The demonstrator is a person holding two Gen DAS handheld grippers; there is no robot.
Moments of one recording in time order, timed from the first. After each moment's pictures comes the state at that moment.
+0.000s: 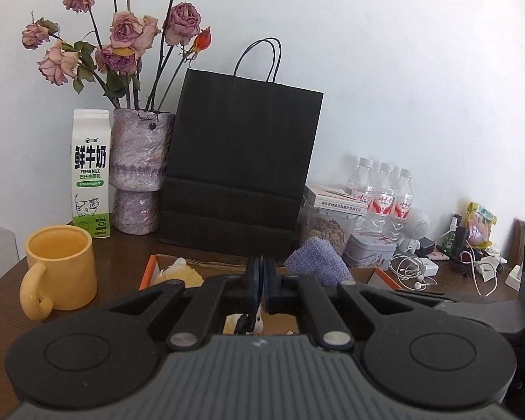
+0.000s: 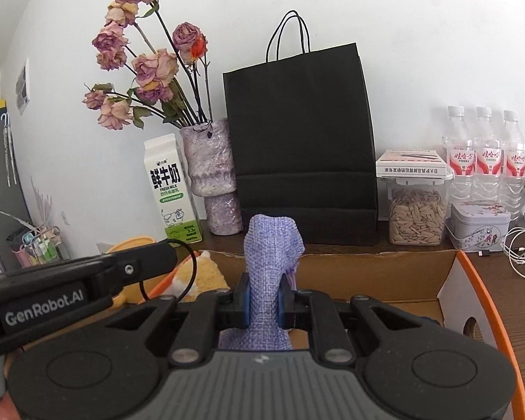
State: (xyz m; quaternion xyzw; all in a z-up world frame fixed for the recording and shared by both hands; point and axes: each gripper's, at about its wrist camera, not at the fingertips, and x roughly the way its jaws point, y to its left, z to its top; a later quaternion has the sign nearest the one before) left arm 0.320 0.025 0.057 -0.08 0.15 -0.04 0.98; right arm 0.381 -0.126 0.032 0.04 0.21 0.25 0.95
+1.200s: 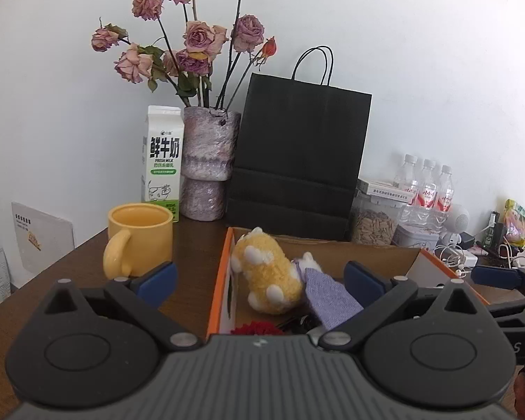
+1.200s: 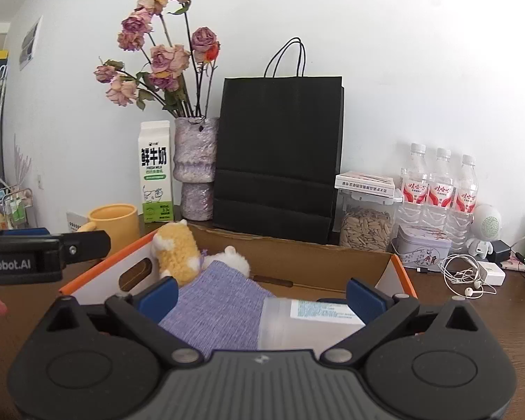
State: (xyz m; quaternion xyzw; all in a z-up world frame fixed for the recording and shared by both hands) left arm 0.247 0.051 0.033 -0.08 0.14 0.05 0.99; right arm 0.301 -0.155 0.026 -0.06 0.16 0.20 0.96
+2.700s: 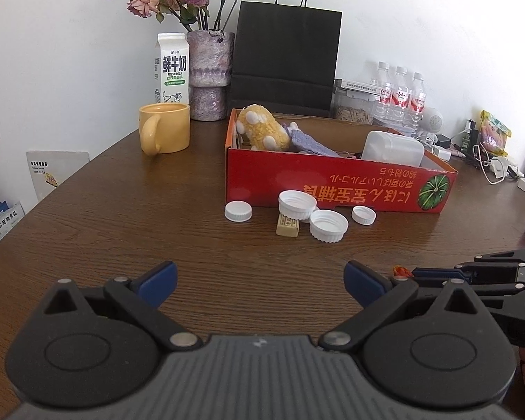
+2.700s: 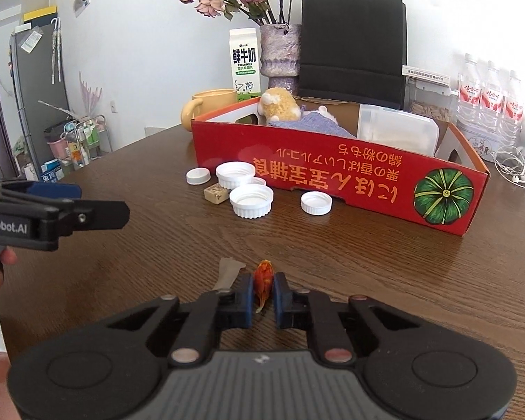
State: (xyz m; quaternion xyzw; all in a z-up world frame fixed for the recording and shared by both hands) left arm 0.115 0.023 -0.007 -0.05 0.27 0.03 0.96; right arm 0.174 -0.182 -0.040 -0.07 0.30 0.31 0.90
